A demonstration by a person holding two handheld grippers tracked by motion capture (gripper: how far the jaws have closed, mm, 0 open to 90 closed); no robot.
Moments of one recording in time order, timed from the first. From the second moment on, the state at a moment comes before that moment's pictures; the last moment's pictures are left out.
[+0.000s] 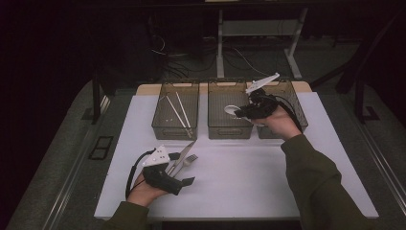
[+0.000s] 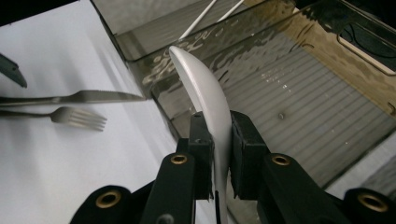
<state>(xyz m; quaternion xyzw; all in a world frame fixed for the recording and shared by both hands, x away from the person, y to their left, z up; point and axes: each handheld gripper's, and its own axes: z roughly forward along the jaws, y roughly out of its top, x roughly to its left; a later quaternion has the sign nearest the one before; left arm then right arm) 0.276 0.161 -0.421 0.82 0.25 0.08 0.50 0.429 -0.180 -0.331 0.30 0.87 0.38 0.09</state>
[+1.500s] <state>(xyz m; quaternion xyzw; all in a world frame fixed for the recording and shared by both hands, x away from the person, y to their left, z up) 0.276 0.163 -0.420 0.82 0.25 0.08 0.51 0.473 -0.131 -0.389 0.33 0.89 0.30 0.05</state>
